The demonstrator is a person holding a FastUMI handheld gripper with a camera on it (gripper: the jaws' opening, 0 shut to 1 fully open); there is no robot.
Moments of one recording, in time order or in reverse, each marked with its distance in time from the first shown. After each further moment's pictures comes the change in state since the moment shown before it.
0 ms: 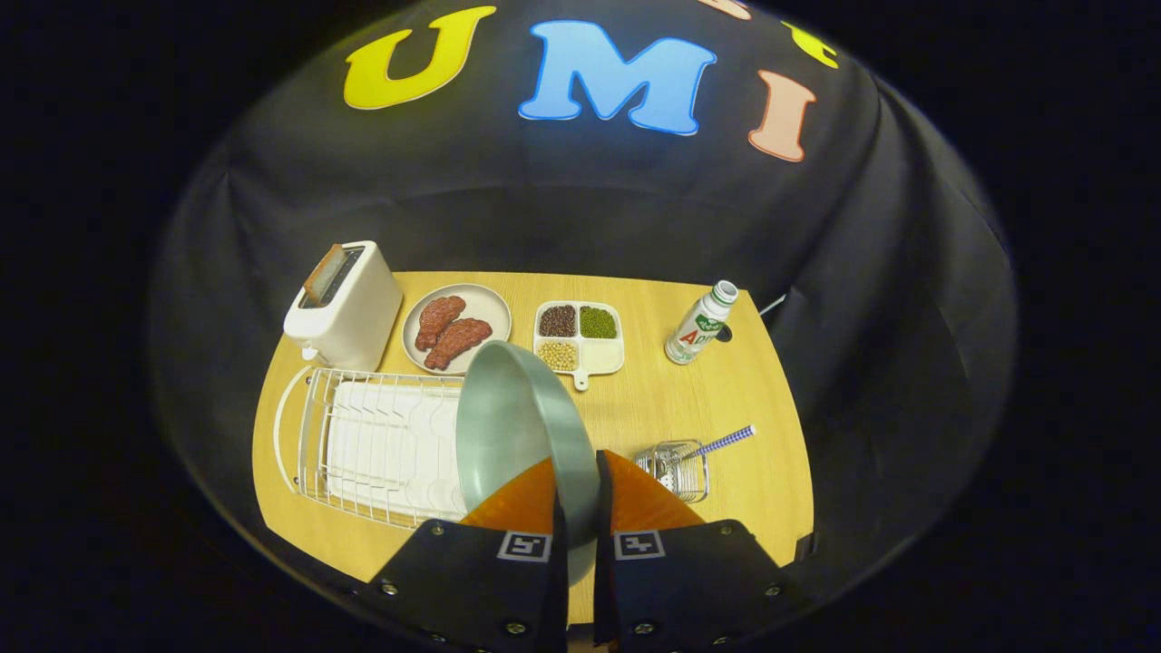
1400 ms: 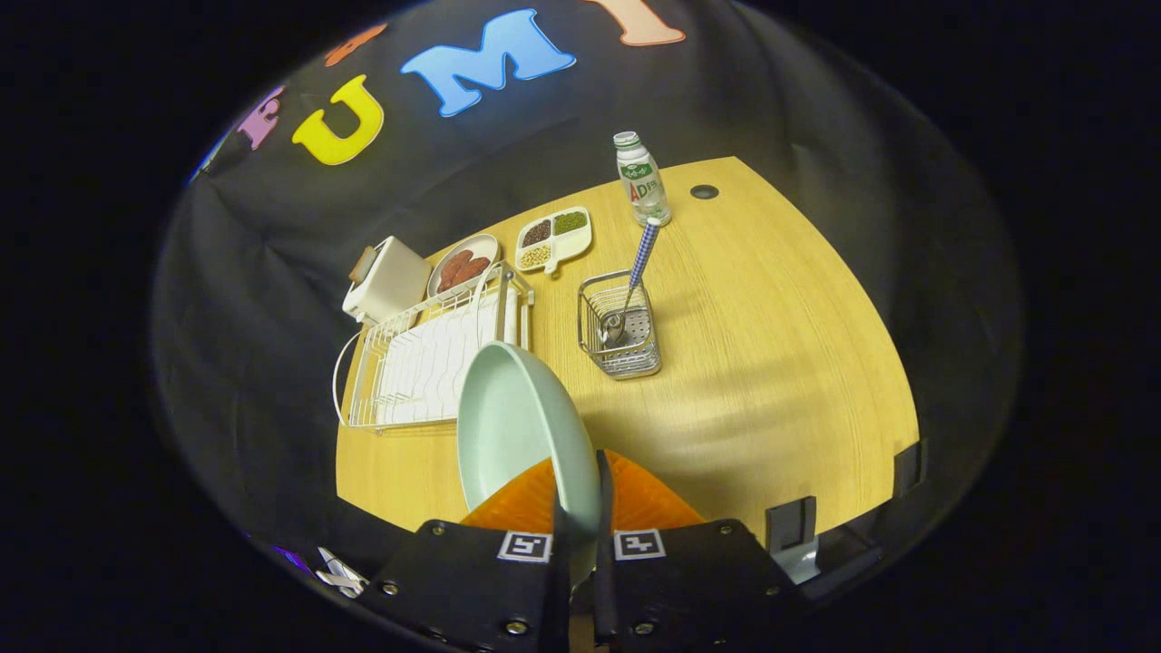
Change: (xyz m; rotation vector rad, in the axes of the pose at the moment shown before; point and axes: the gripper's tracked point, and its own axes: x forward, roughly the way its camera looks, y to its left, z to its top) arm 0.012 -0.121 -0.199 0.266 0.077 0.402
